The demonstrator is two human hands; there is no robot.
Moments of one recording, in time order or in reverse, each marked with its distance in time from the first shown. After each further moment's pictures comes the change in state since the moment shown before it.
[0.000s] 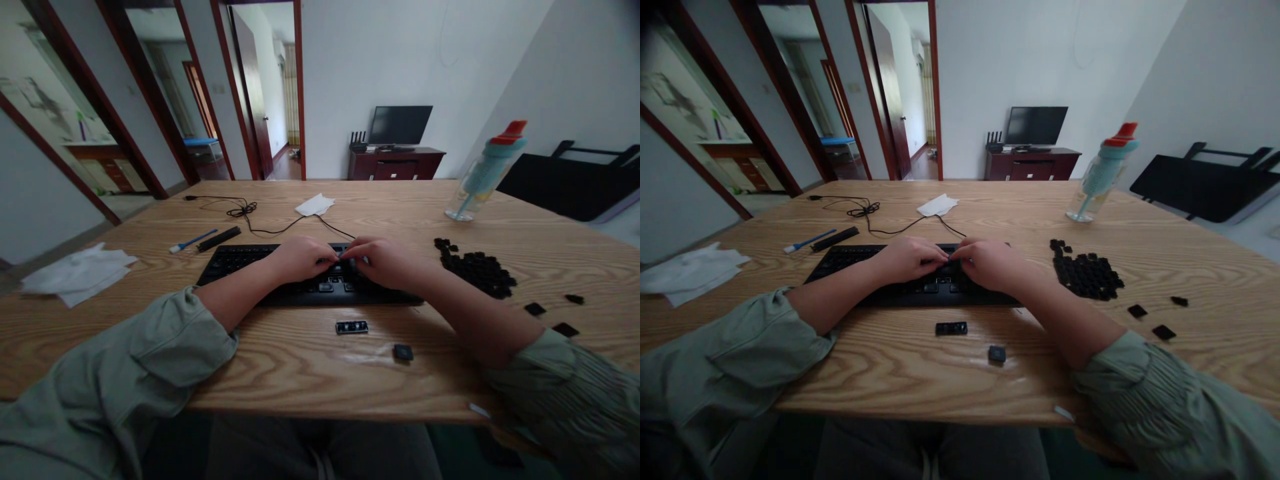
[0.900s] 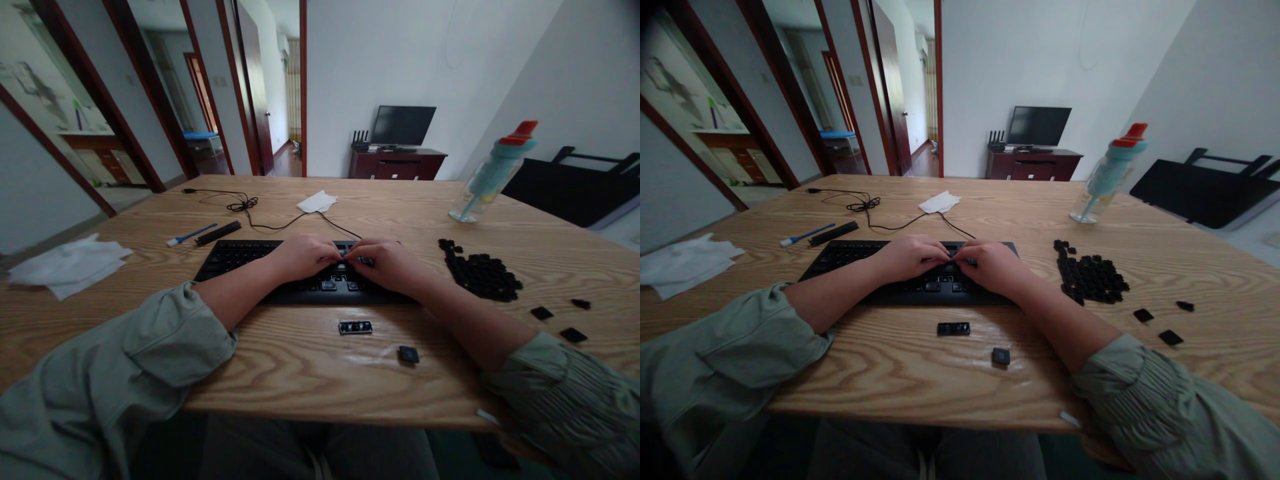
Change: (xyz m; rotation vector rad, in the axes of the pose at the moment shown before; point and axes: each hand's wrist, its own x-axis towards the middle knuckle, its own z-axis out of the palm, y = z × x) left_hand -0.005 -0.008 0.011 -0.027 0.092 0.082; right_hand 0.001 0.004 0.019 0.012 0.107 -0.058
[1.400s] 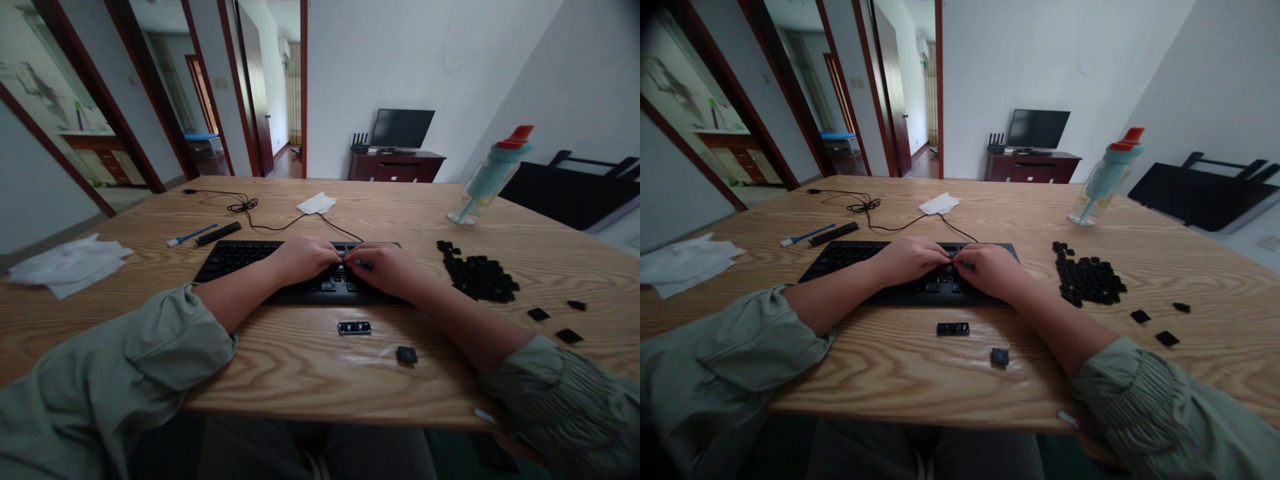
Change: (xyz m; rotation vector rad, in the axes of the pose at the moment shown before) left_hand -0.001 0.005 -0.002 0.134 0.039 0.050; right_hand -0.002 -0.004 0.002 -0.024 0.018 -0.012
